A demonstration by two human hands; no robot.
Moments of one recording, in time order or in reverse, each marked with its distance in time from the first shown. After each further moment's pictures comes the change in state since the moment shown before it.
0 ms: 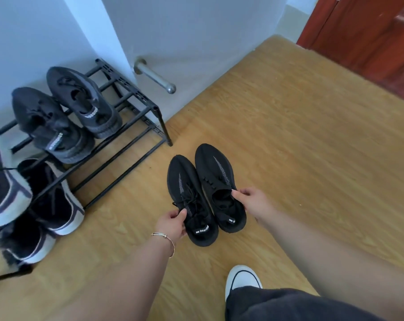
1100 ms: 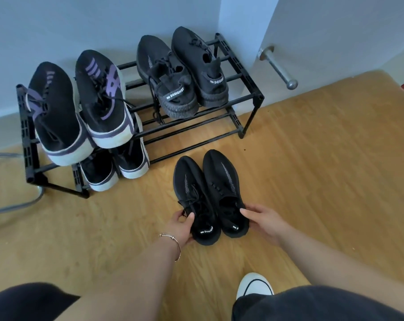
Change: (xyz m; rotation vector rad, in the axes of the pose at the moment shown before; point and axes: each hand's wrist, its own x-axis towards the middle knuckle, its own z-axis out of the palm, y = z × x) left_hand 0.002 -0.069 -0.116 -0.313 0.125 -0.138; right_hand -0.007 0.000 0.109 -0.035 -0.457 0.075
